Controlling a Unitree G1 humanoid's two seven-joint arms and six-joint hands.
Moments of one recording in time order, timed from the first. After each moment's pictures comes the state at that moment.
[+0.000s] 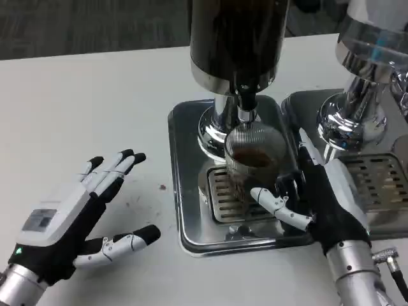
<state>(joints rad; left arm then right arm) 0.00 0.62 -0.13 0.54 0.64 -0.79 0.33 0.00 -0.12 0.21 0.13 -0.47 -0.05 -0.20</state>
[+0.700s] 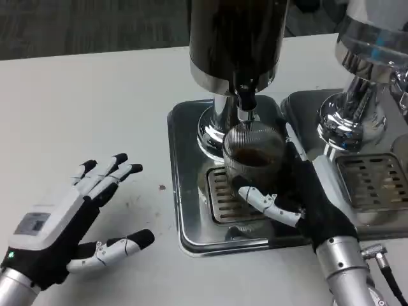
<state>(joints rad) 0.03 0.65 -0.13 0.51 0.63 -0.77 0.33 -0.05 -0.11 0.21 0.24 -0.41 -0.17 -0.20</state>
